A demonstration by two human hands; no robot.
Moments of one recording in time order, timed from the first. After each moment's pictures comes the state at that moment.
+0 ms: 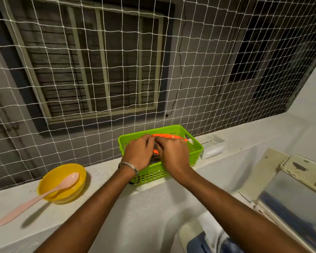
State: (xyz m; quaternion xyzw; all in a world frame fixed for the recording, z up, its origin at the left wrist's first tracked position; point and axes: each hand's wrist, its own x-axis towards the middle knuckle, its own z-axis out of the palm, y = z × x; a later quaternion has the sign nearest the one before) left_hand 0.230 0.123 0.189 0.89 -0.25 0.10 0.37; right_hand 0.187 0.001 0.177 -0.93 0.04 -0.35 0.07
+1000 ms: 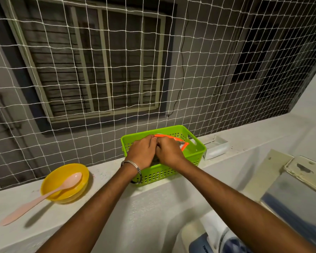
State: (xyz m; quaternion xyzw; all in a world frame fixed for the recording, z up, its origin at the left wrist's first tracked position) left_hand 0.234 0.121 0.192 0.90 -0.25 0.06 0.36; right_hand 0.208 0.011 0.185 -0.96 0.05 -0.15 0.25
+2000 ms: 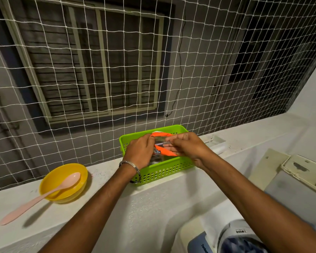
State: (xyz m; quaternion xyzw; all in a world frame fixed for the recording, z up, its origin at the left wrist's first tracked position) left_hand 0.228 0.125 0.193 0.89 -0.25 0.09 0.38; right_hand 0.172 -0.036 0.211 -0.70 0.12 -0.04 0.70
